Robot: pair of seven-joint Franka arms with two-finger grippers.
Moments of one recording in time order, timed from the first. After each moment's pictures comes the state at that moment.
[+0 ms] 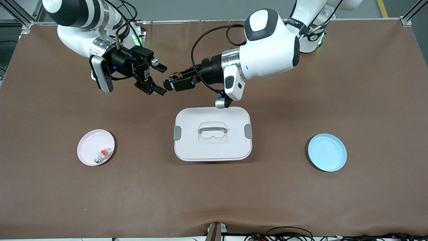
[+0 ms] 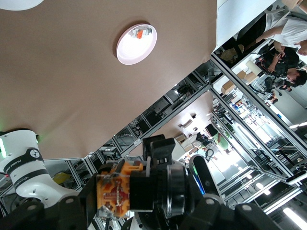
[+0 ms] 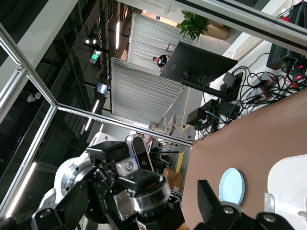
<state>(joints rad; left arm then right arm) -0.51 0.40 -0.29 -1.40 -1.09 2.36 -0.98 0.52 -0.19 -0.03 -2.19 2.06 2.47 -0.98</state>
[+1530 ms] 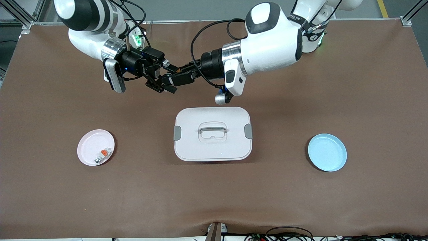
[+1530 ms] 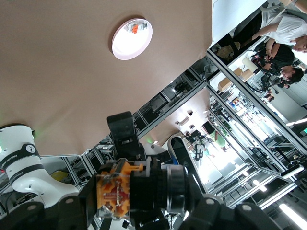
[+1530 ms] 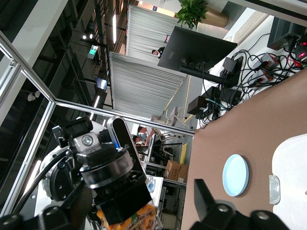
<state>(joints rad) -0.51 0.39 -0.29 -1.40 -1.09 2.36 -1.00 0.56 -0.17 -0.03 -2.20 2.10 2.46 -0.97</state>
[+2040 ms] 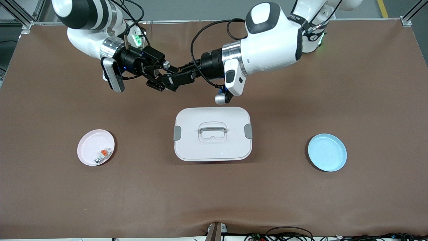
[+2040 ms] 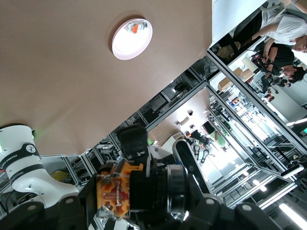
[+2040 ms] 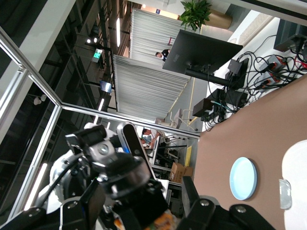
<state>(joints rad) -0.51 0.39 -0.29 -1.40 -1.09 2.36 -1.00 0.56 -0.17 -0.03 -2.18 2.11 2.46 -0.95</state>
